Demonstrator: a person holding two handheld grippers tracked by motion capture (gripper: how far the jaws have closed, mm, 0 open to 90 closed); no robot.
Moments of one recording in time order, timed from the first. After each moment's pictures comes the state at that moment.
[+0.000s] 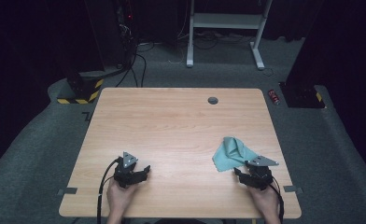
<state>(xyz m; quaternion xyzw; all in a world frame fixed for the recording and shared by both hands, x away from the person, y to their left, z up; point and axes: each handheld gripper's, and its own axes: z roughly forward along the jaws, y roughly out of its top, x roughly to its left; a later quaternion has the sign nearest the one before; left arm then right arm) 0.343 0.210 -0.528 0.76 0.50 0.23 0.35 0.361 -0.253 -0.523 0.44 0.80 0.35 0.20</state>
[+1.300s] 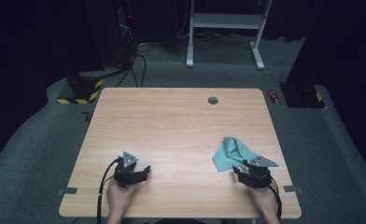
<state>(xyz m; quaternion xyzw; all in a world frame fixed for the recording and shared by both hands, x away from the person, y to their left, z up) 0.343 0.210 -0.528 0.76 0.50 0.23 0.35 0.358 -0.248 -0.518 0.44 0.79 0.37 0.21</state>
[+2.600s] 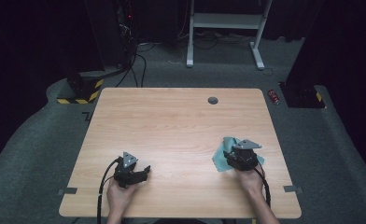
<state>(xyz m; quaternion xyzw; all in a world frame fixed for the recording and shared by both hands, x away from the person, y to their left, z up) 0.343 0.210 -0.528 0.76 0.50 0.22 0.35 0.408 -0.206 -0.504 0.44 0.80 0.34 0.23</state>
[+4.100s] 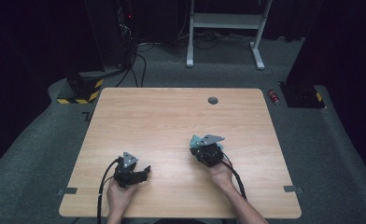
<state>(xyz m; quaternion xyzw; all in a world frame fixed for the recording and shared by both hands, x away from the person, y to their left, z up) 0.343 0.210 -0.528 0.77 0.49 0.23 0.34 0.416 -0.095 -0.489 0.31 0.85 0.39 0.14</state>
